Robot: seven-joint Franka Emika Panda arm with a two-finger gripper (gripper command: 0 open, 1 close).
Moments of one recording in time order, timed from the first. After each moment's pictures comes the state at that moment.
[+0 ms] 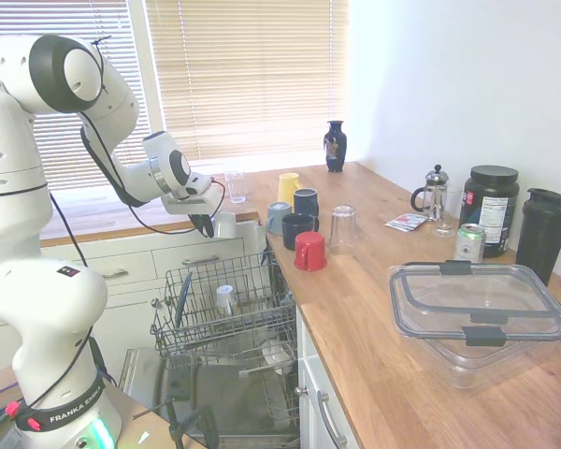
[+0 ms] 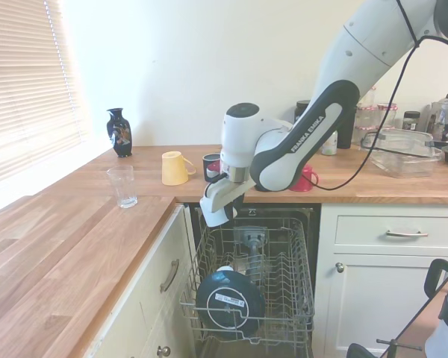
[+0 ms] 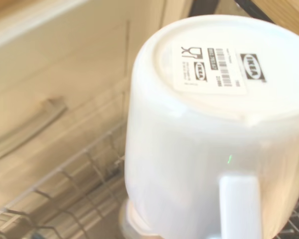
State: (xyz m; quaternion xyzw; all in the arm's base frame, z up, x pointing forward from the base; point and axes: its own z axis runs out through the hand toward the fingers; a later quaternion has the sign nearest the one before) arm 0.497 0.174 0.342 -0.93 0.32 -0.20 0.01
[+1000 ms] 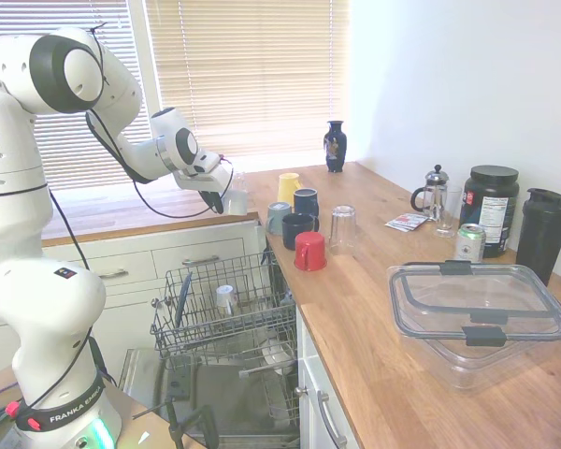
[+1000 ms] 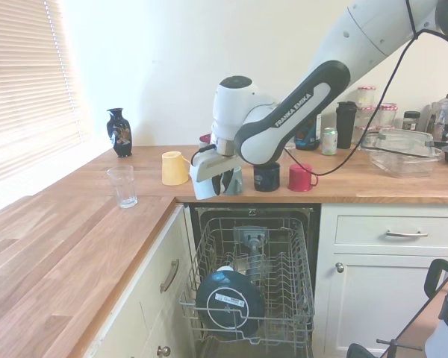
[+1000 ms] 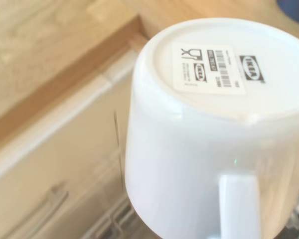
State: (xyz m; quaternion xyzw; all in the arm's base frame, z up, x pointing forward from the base) arm 0.549 0.166 0.403 -0.90 0.38 -0.22 0.04
